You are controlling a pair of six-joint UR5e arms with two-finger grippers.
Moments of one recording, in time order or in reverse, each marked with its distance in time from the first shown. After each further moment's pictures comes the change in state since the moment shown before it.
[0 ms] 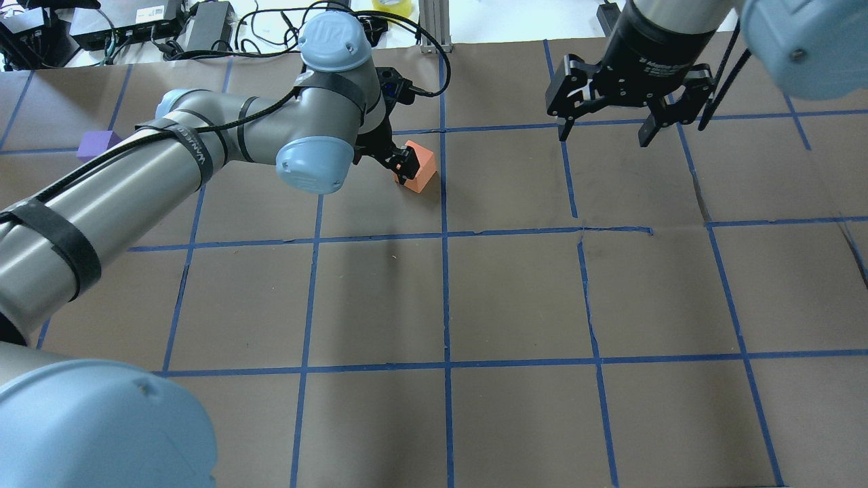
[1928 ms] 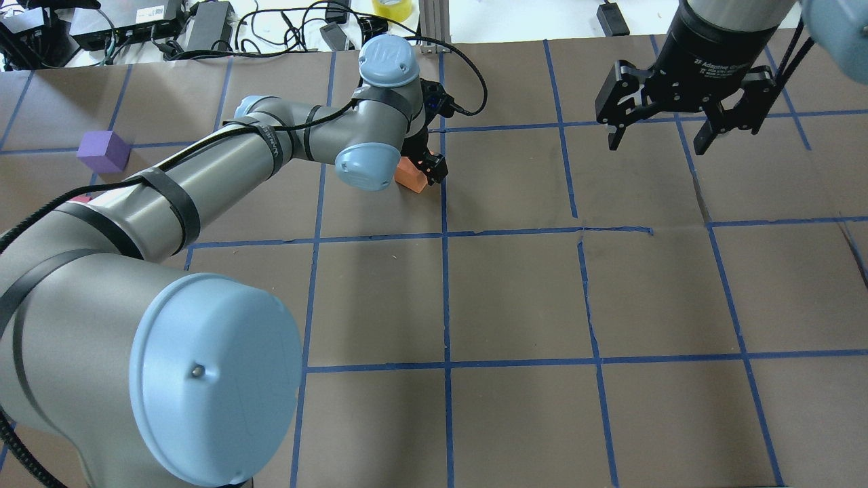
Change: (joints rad) left arm -0.044 -0.202 0.136 0.081 0.001 0.114; right arm -0.026 -0.029 -0.003 0.085 -0.086 0.024
